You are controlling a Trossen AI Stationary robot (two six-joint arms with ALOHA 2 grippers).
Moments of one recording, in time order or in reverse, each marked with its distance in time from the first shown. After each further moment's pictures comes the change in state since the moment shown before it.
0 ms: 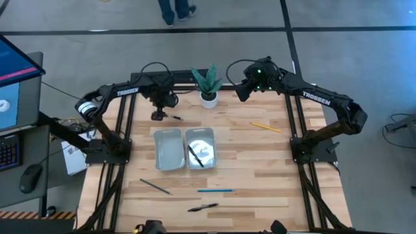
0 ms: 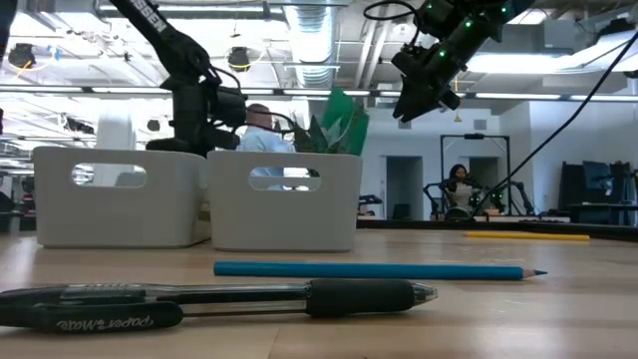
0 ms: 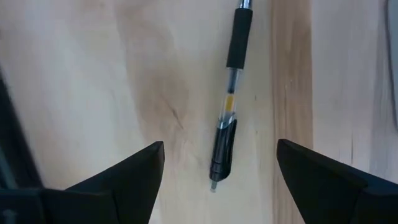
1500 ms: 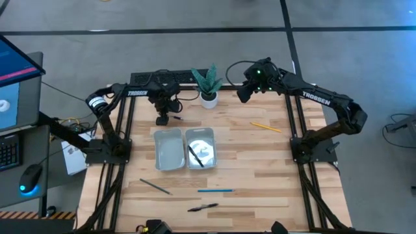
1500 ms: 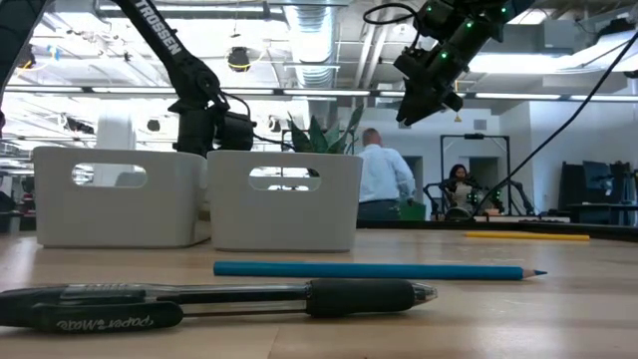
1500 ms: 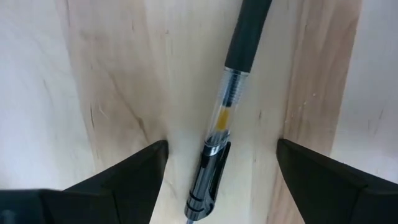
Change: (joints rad) left arm -0.033 0.148 -0.054 0.090 -0.082 -0.144; right arm 0.001 0.001 0.000 -0.044 0.000 -0.002
